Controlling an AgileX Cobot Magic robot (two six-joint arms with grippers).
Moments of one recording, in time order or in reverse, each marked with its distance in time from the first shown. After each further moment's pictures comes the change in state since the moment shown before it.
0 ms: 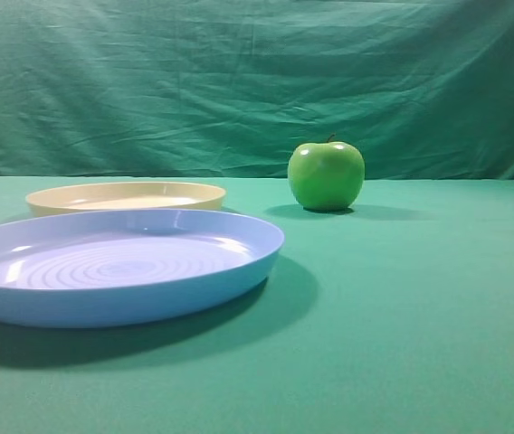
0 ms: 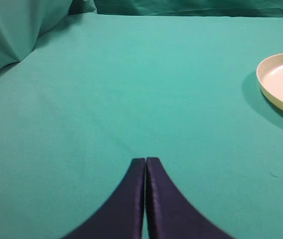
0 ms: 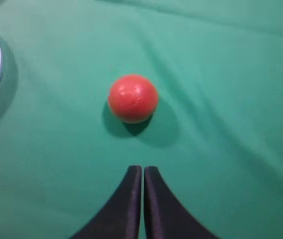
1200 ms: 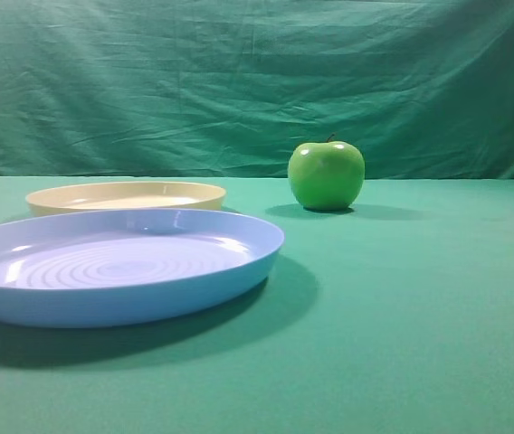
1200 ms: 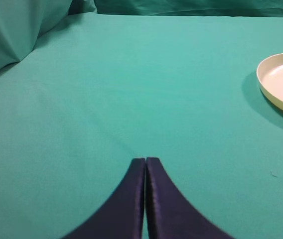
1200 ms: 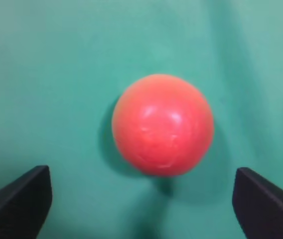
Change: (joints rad) left arm 0.000 0.000 0.000 0.000 0.000 0.000; right arm 0.114 0.620 -0.016 -0.012 -0.198 -0.097
